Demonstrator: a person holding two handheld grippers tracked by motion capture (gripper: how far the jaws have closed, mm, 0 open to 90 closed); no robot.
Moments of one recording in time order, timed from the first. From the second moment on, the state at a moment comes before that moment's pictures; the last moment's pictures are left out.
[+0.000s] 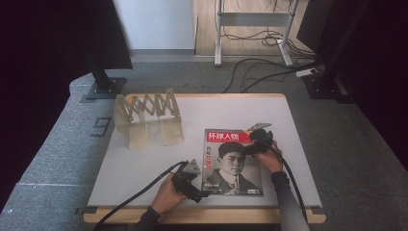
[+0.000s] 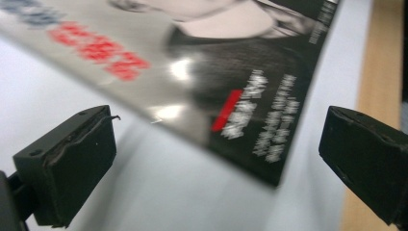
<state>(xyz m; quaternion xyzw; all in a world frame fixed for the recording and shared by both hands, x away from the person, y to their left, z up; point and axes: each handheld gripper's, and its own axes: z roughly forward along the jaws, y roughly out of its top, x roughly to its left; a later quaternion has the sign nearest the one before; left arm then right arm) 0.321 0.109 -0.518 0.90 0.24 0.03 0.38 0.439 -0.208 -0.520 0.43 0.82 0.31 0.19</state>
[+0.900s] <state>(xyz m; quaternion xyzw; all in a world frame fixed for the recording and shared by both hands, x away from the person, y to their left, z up) 0.355 0.160 -0.528 0.87 0.34 0.12 0.33 0.427 -0.219 -0.519 0.43 0.85 0.28 0.11</state>
